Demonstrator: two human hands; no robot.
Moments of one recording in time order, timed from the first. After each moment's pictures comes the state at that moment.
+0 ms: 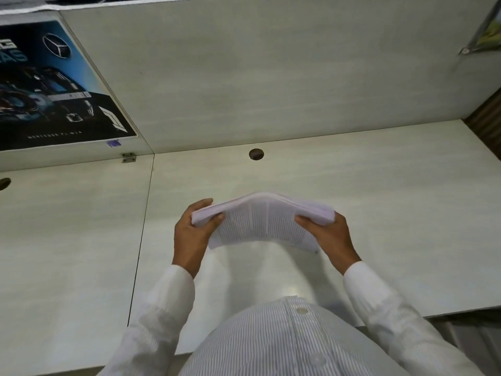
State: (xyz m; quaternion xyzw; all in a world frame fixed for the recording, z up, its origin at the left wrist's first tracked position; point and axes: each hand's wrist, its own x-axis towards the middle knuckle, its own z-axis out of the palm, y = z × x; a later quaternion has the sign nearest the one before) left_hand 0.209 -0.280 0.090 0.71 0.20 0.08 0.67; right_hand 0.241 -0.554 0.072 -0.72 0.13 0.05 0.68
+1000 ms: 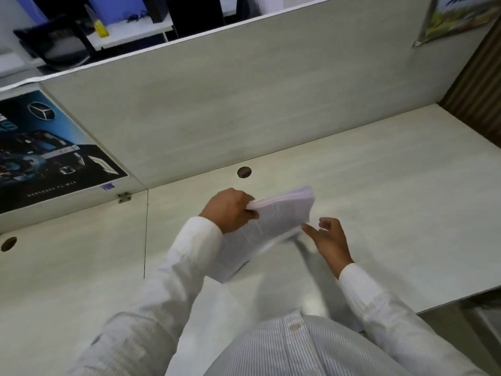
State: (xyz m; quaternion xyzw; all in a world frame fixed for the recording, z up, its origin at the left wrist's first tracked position) left_hand 0.313 -0.346 0.158 0.97 -0.18 -0.15 0.08; right_hand 0.244 -0.570 0.034 -0.73 0.30 0.06 0.62
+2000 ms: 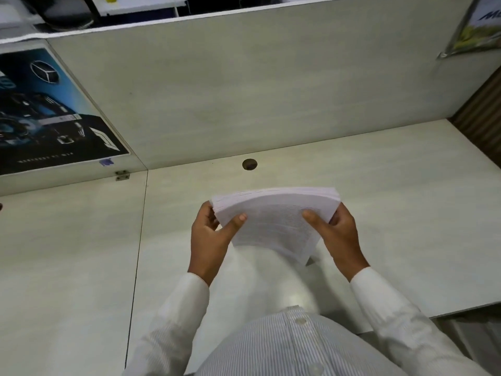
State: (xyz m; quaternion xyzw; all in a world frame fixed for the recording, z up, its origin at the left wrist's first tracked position) left_hand 0.223 -0.322 0.125 0.71 0.11 0.05 0.70; right_hand 0.238 -0.553 0.105 -0.69 0.11 -0.02 0.71
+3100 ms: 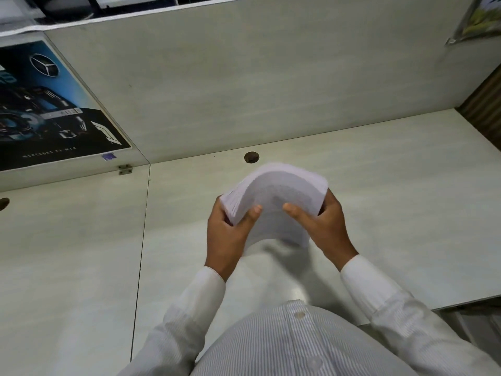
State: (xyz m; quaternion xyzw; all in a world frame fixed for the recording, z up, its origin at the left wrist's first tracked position) left_hand 0.218 -0.346 0.130 0.69 0.13 0.09 0.70; right_hand 0.243 -0.533 0.114 -0.72 0.06 -0.04 0.70
